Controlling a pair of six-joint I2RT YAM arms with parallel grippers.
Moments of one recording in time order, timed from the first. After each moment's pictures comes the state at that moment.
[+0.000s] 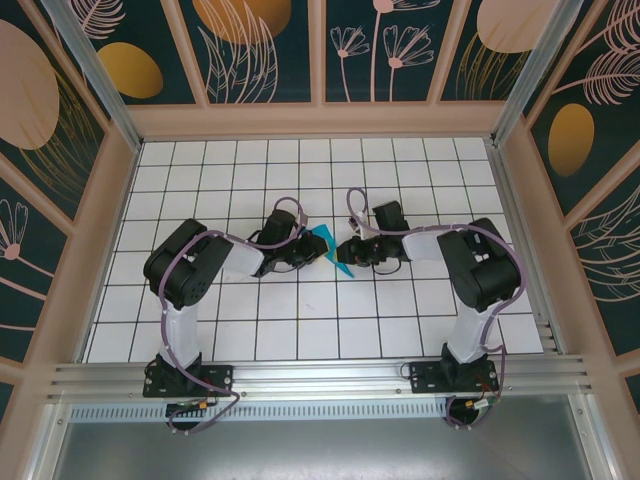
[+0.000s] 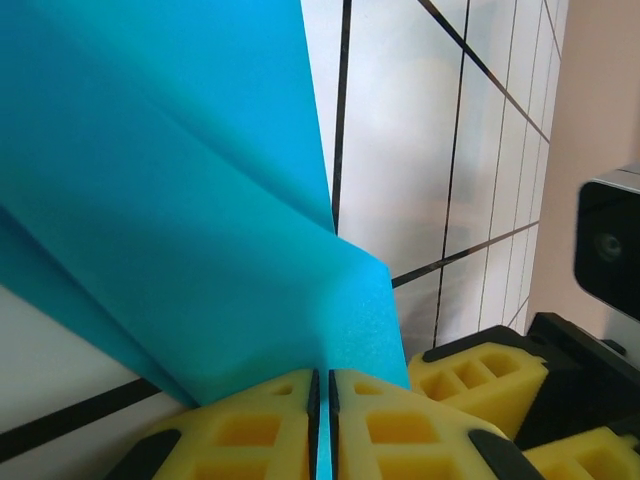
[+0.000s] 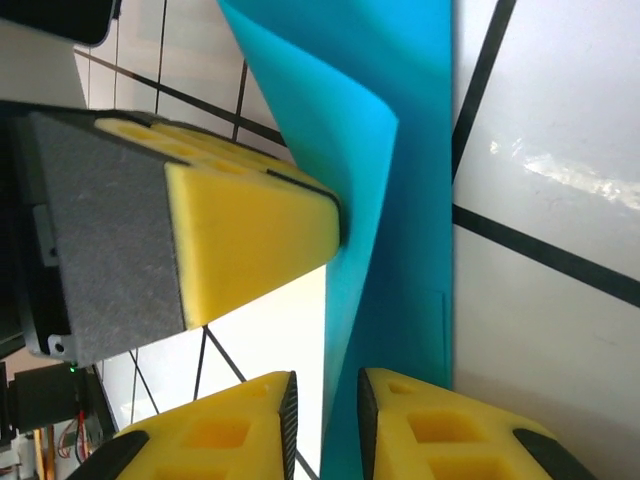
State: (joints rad) left arm -0.59 1.99 0.85 0.48 0.50 -1.08; right arm 0.44 1.82 0.83 0.03 -0.76 0.41
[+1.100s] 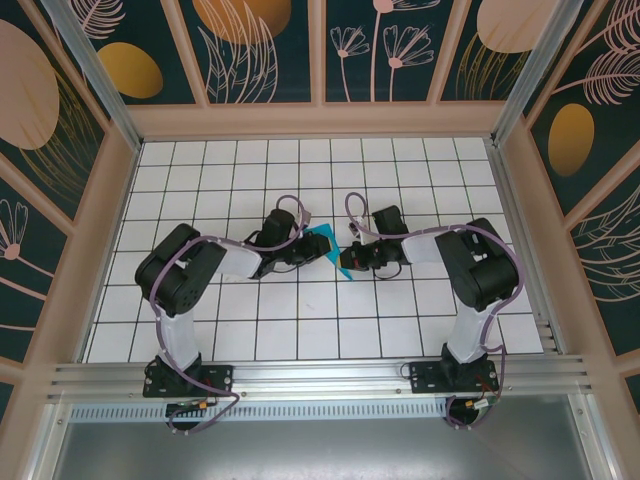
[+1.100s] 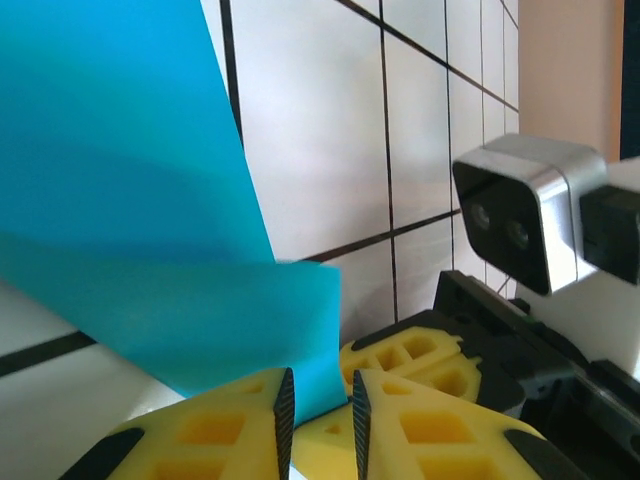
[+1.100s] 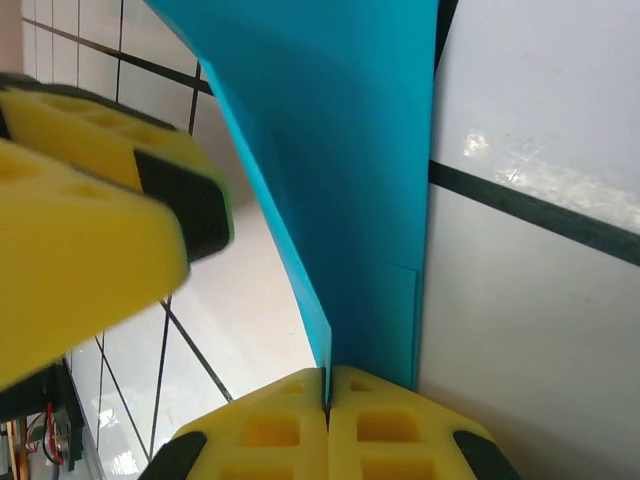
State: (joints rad) left arm -0.62 1.91 0.81 0.50 0.51 -0.99; right arm 0.45 1.84 0.80 0.04 -0.75 0.40
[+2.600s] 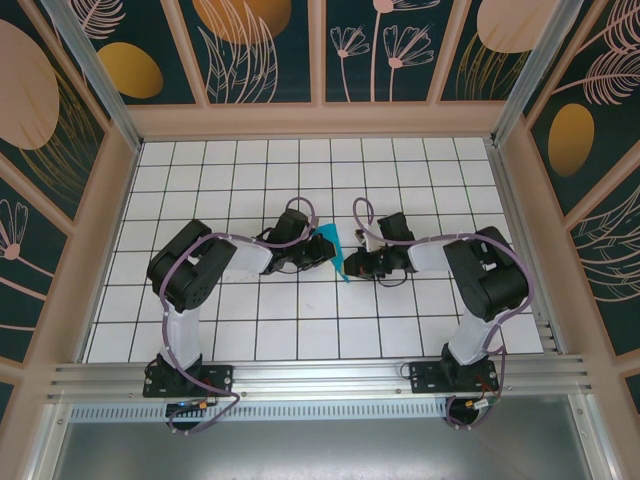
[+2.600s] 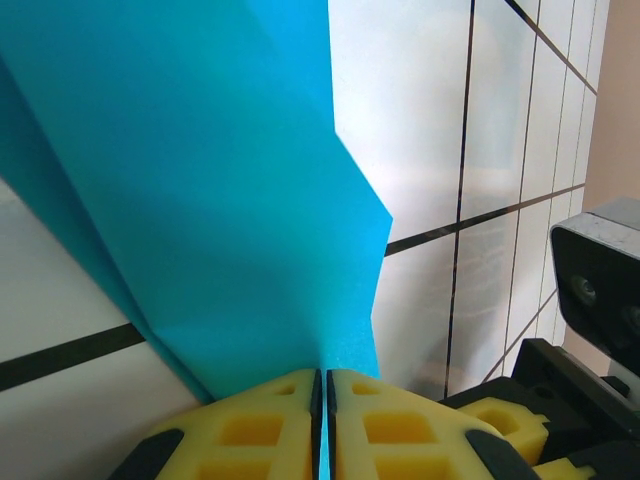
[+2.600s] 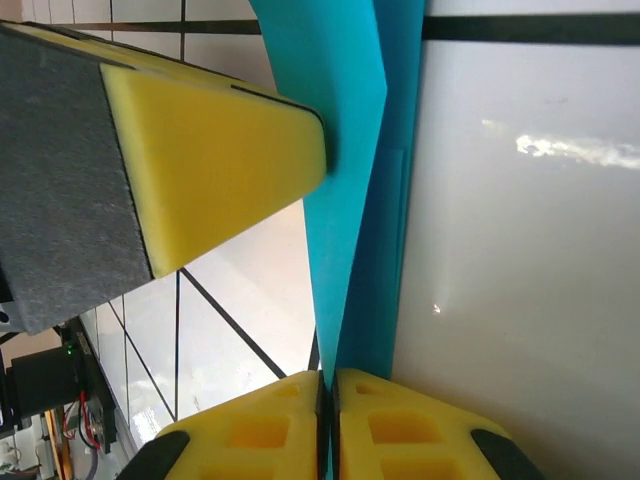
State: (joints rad) left arm -0.65 1.98 0.92 0.33 0.46 -1.00; right arm 0.44 1.75 0.70 0.03 -0.76 0.48
